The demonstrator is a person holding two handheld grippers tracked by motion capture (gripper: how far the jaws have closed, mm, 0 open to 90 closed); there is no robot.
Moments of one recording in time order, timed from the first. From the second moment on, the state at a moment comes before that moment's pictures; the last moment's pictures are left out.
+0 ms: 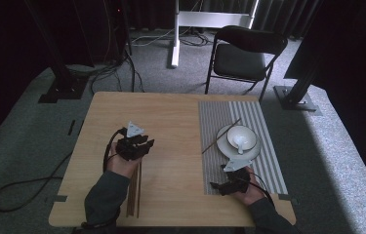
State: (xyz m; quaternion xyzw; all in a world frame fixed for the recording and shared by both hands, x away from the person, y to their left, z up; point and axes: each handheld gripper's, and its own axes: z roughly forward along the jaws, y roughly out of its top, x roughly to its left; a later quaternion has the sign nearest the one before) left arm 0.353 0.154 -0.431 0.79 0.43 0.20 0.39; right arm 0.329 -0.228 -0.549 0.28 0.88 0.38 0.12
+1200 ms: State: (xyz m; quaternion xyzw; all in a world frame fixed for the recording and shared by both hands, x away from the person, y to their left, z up) left arm 0.322 0.205 -0.495 0.79 0.49 0.18 0.32; right arm 0.328 -0.228 -0.549 0.28 0.88 0.38 0.12
